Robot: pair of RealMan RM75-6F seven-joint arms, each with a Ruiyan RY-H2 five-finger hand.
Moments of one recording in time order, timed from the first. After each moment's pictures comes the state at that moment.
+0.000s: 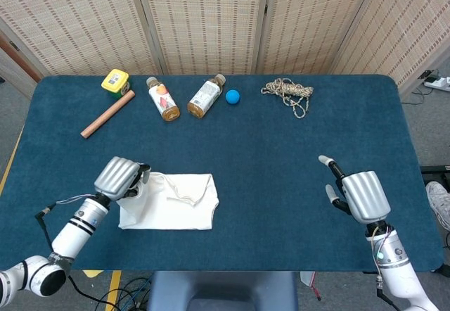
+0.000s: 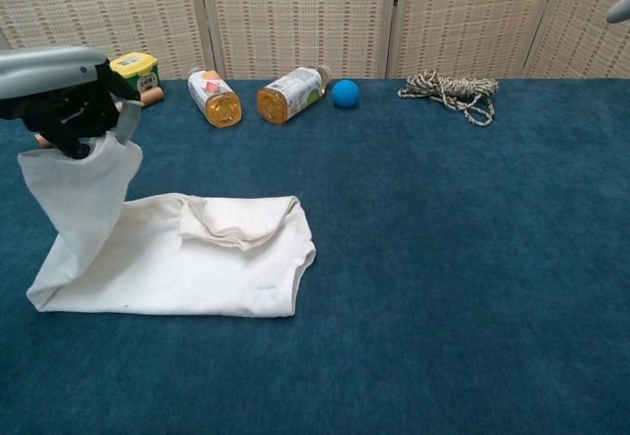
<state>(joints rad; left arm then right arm) -0.67 -1.26 -0.15 -1.67 1.25 0.99 0.25 0.30 -1.18 0.11 -1.79 -1.51 1.39 -0.25</state>
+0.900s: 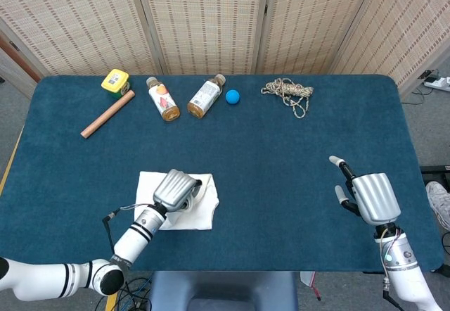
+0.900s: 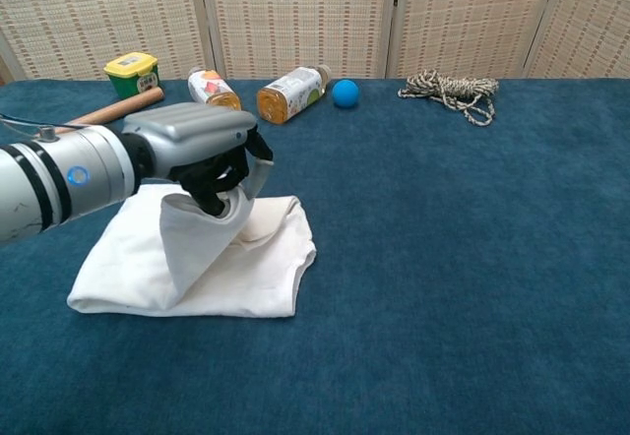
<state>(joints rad) -0.84 -1.58 -0.17 -1.66 1.00 1.00 0.66 0.27 -1.16 0.11 -1.78 -1.49 1.41 -0.24</state>
